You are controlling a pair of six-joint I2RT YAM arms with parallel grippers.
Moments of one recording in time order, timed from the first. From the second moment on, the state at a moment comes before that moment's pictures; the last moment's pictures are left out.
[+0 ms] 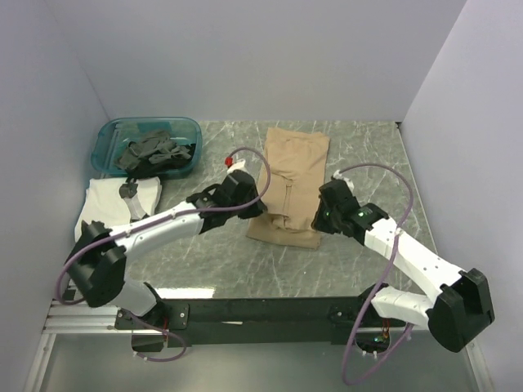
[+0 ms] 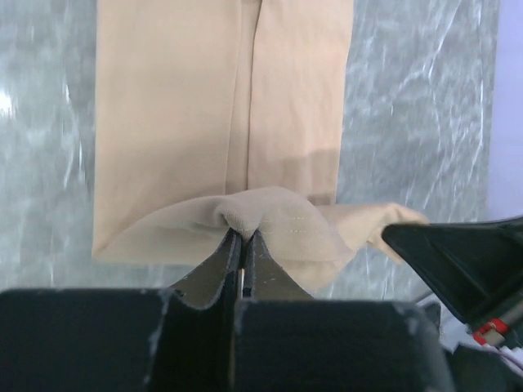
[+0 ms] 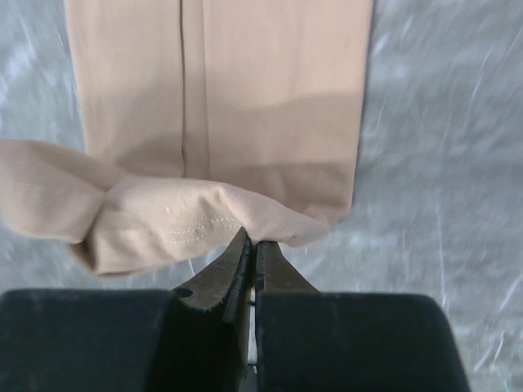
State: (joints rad) left arm -0.84 1.45 1.01 -0.23 -0.13 -0.90; right arm 0.55 1.11 0.79 -0.62 0.14 0.74
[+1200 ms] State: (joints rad) left arm -0.58 2.00 1.48 -0.25 0.12 -0.69; right arm 0.26 1.66 1.11 -0.47 0.00 0.59
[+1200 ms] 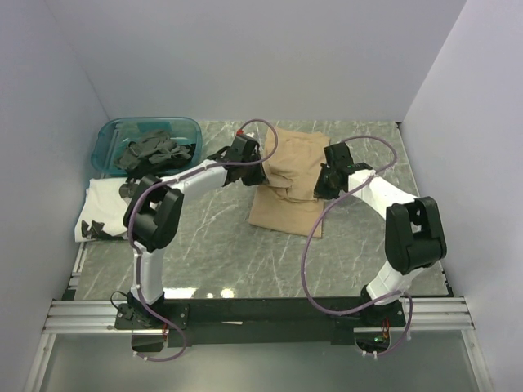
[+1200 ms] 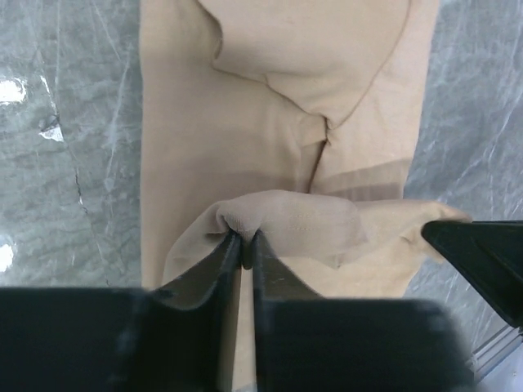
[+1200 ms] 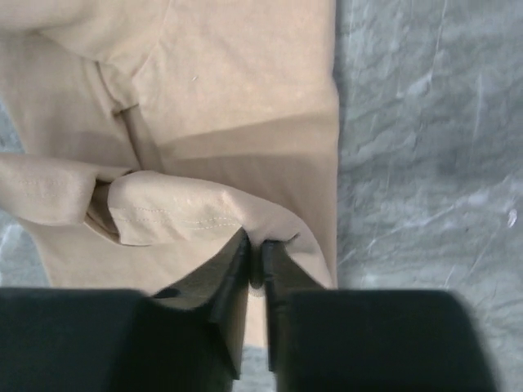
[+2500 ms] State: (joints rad) left arm -0.57 1.68 0.88 -0.06 0.25 -0.79; right arm 0.24 1.38 0.65 -0.35 -0.24 0.60
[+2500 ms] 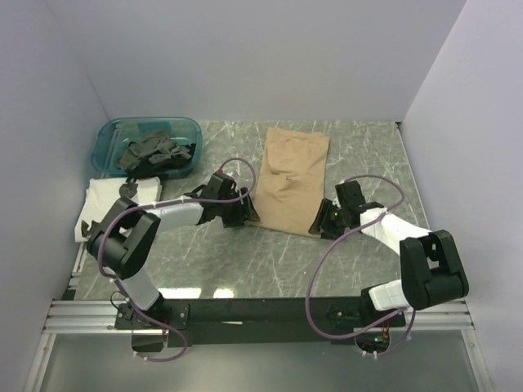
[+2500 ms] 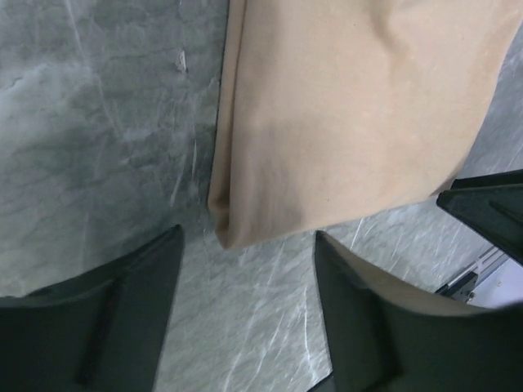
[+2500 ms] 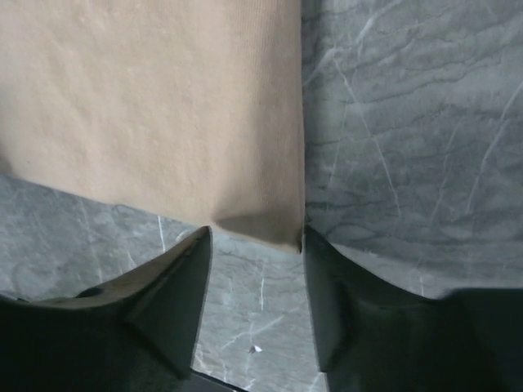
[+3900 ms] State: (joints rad) left arm -0.79 1.13 0.57 -0.23 0.07 -0.98; right arm 0.48 0.77 0.43 -0.67 -0.18 0.75
